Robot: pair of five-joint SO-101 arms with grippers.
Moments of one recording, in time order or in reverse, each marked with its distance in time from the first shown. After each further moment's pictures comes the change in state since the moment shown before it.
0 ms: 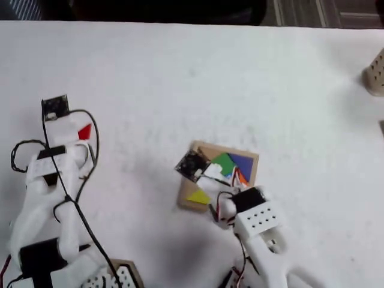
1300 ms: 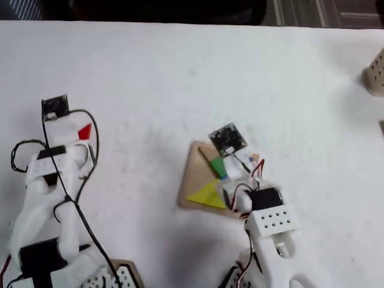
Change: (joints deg) left arm 0.0 0.0 0.0 0.0 0.0; right arm 8.6 -3.8 0.5 -12.0 -15.3
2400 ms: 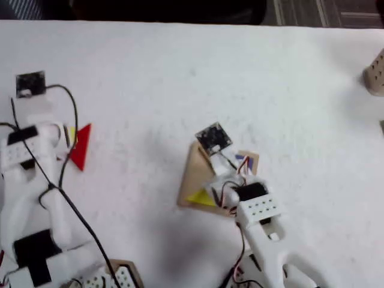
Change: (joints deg) left arm -7.6 6.9 -20.7 9.2 -9.8; right arm -3.8 12.9 0.0 -9.8 0.5
